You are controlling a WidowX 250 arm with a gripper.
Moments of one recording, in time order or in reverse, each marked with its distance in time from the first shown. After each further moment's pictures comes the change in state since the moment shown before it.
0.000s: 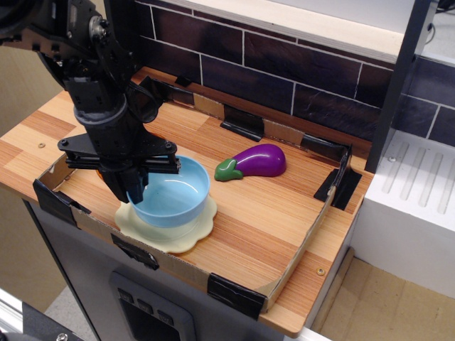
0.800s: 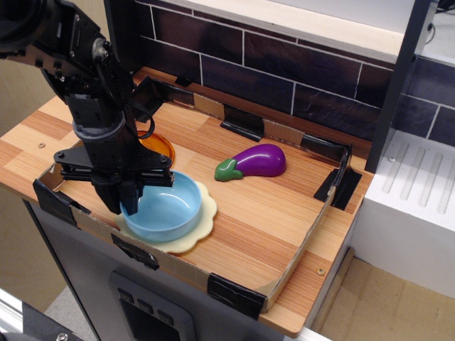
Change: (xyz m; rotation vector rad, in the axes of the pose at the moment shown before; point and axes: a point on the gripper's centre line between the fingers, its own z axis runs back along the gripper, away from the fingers) arm -0.004 0.004 -0.013 0.041 0.023 0.003
